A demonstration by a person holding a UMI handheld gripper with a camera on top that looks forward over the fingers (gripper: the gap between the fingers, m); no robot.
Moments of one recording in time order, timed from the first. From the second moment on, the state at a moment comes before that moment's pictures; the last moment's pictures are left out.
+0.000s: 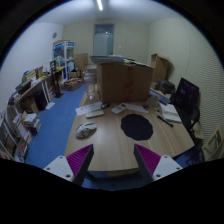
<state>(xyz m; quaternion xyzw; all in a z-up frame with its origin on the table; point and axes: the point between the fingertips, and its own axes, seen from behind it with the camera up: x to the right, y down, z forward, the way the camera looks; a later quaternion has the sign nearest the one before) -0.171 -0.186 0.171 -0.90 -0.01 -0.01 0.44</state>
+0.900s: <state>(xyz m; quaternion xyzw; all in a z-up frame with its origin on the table) -0.328 -0.030 0.001 -0.91 -0.11 0.10 0.39</state>
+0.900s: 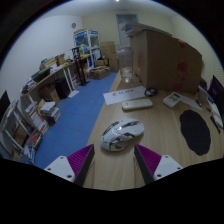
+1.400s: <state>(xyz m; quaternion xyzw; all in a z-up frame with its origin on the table) -0.337 0.060 -0.016 -0.91 -0.03 0.02 0.42</state>
